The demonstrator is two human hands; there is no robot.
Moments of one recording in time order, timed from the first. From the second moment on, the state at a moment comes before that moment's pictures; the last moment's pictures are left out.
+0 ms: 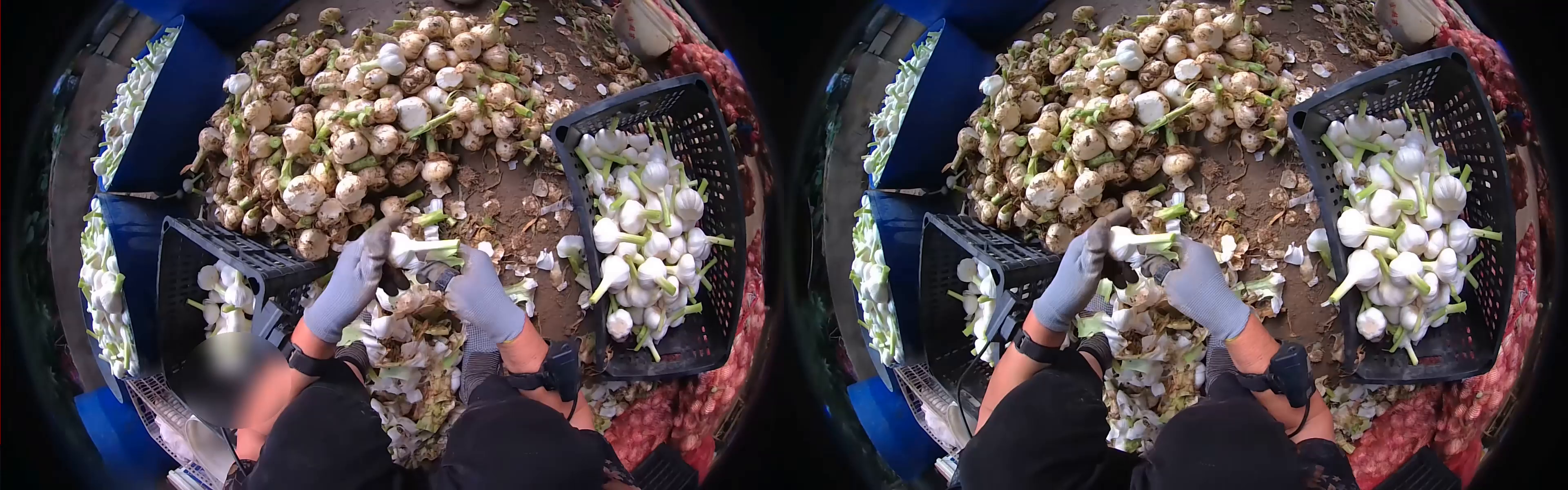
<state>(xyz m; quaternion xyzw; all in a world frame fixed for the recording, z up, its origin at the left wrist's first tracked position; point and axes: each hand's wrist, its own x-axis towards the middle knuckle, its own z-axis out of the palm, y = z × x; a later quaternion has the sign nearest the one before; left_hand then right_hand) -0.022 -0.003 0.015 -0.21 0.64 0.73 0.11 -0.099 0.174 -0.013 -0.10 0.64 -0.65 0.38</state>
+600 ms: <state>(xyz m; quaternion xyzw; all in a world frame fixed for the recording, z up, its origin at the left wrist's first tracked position) -0.044 -0.005 0.034 -0.28 0.46 0.84 -0.03 -0.073 0.198 0.000 -0.49 0.70 -0.15 0.50</state>
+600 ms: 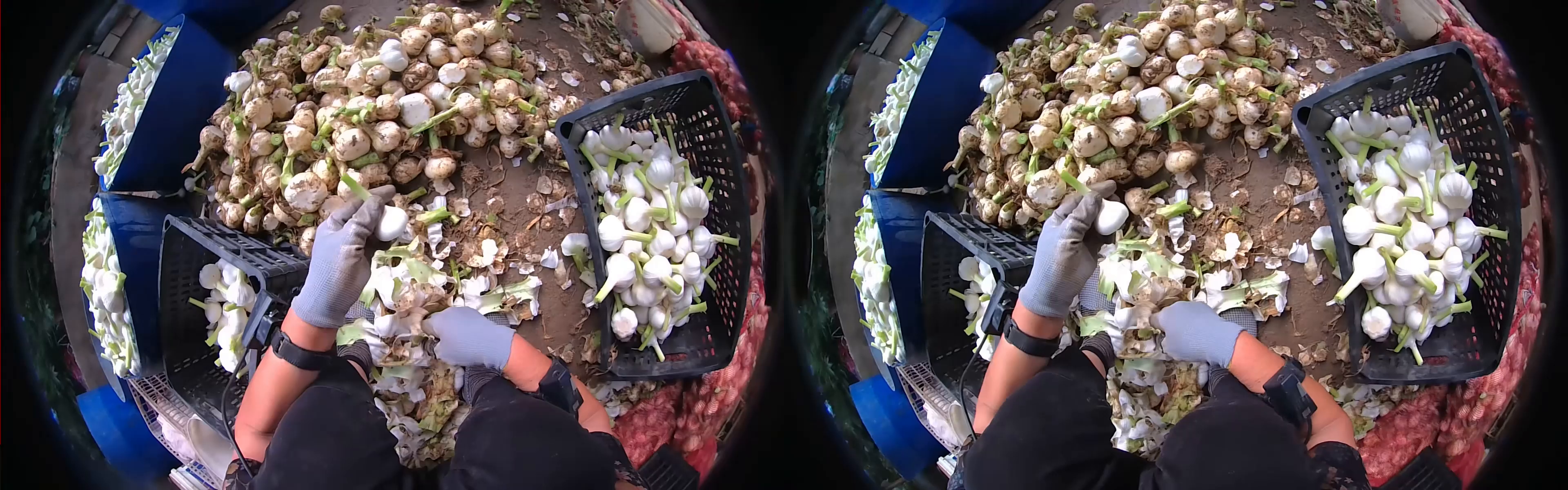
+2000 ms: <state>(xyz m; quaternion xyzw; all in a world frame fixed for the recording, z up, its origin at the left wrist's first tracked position) -0.019 -0.001 0.010 -0.22 0.37 0.89 0.12 -0.116 0.177 0.003 -0.28 0.83 -0.42 0.23</state>
